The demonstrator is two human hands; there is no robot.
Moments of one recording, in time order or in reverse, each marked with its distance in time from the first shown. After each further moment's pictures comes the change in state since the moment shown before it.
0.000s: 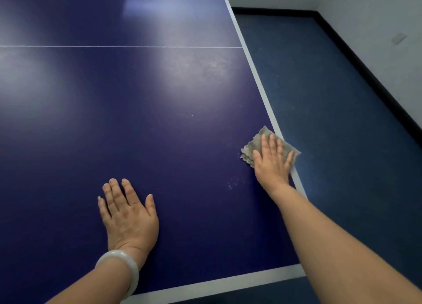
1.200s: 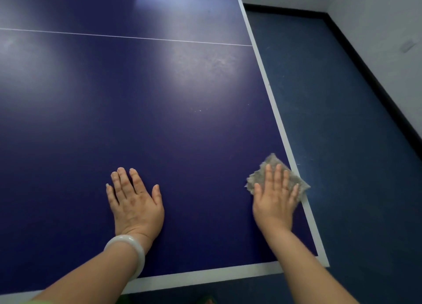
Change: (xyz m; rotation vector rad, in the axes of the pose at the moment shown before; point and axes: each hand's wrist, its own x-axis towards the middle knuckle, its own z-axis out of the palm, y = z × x) left_hand 0.000 -0.001 -0.002 -0.003 -0.021 -0.005; right_hand -0.092 0.015 0.033 -0.115 0.123 0.004
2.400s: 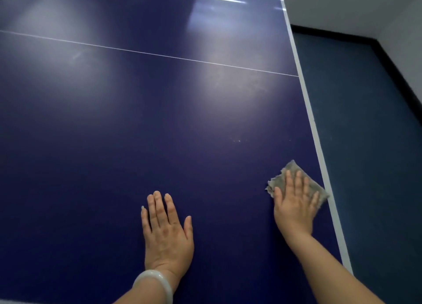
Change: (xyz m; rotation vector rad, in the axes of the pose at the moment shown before) left_hand 0.001 -0.003 0.004 -0.026 0.024 0.043; right_hand 0.091 -0.051 -0.004 -0.021 -0.036 -0.109
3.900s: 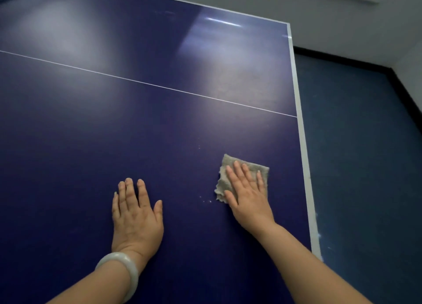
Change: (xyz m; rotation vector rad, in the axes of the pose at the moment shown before) left_hand 0.183 0.076 0.003 0.006 0.030 -0.168; right_hand 0.189 -0.065 -0.028 0.048 -0.115 -0.628
